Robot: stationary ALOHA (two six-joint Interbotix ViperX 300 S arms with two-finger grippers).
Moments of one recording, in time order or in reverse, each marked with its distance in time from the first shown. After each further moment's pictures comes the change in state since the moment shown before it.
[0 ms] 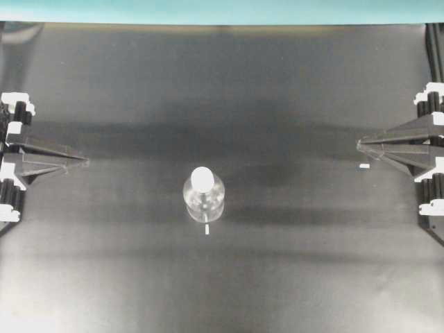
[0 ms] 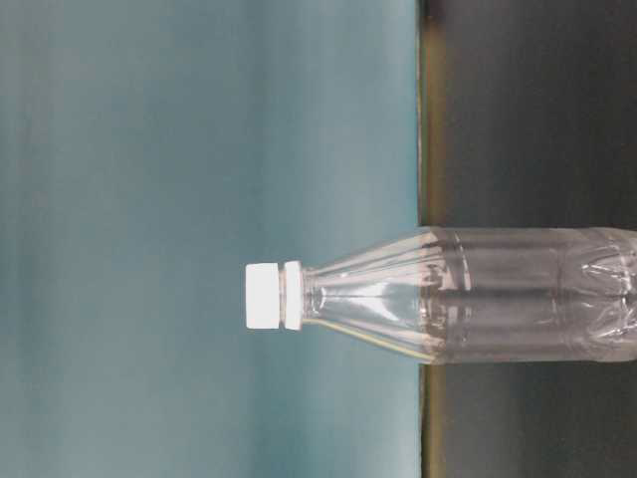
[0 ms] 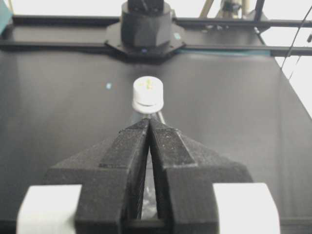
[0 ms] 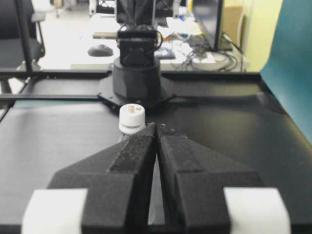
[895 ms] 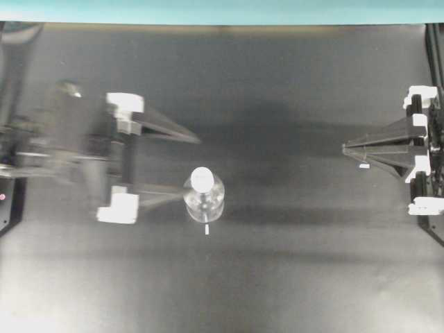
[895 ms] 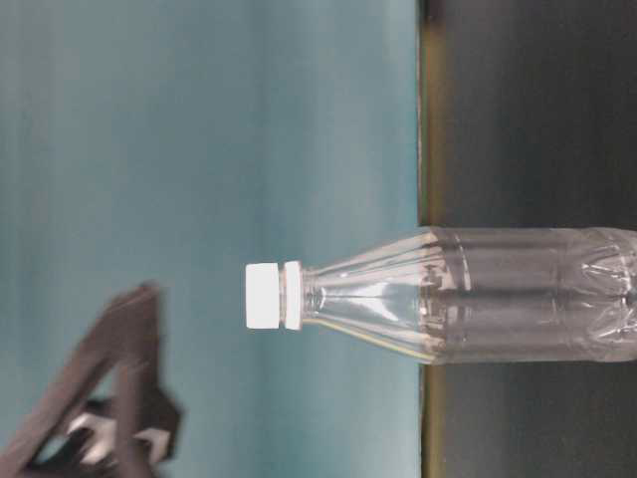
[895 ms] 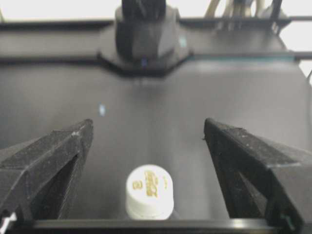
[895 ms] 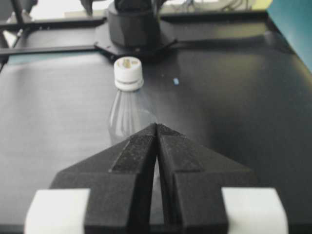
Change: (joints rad) left arm 0.003 0.673 -0.362 0.040 -0.225 -0.031; right arm -0.009 0.058 -0.055 0.020 0.184 0.044
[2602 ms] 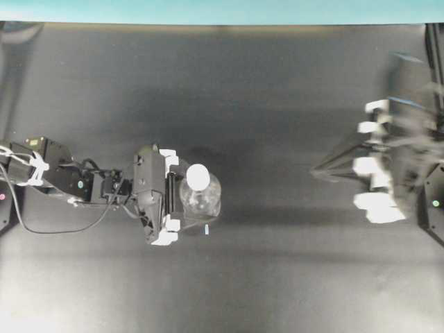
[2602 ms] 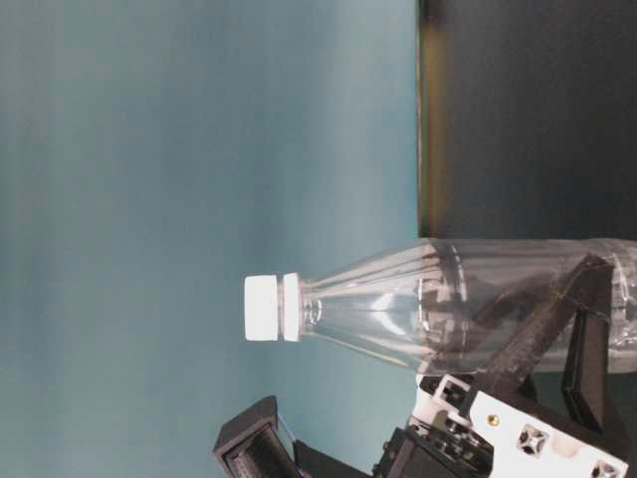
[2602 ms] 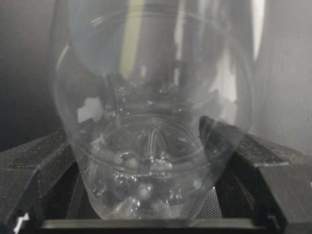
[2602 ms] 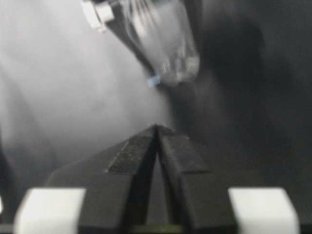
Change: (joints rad) left arm -0.021 0.525 0.067 0.002 -0.239 -0.087; right arm 0.031 0.347 -0.451 0.083 0.713 0.321
